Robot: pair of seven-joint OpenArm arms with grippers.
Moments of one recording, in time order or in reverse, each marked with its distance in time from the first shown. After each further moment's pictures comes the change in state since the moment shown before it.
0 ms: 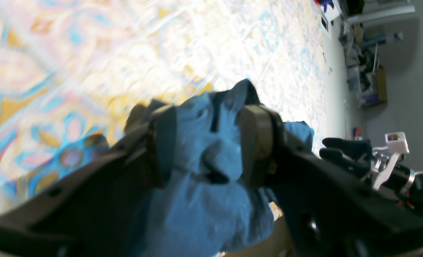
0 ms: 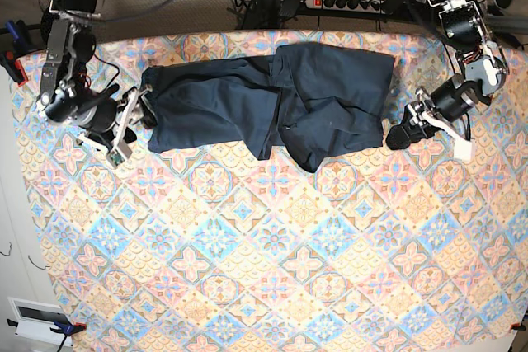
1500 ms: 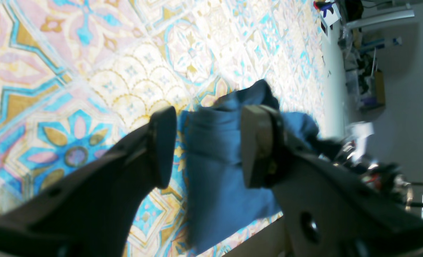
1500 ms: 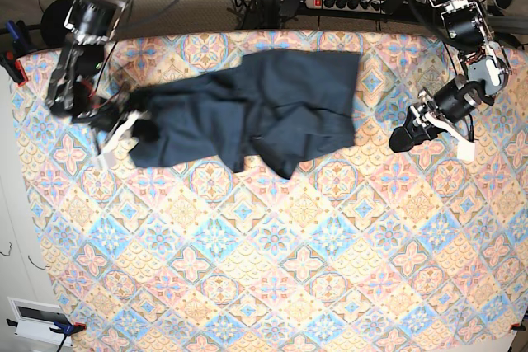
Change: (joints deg) left arm -0.7 -0.4 -0.4 -0.1 -0.4 0.0 -0.2; right arm 9.0 -4.8 11.1 -24.5 7.8 0.0 2.9
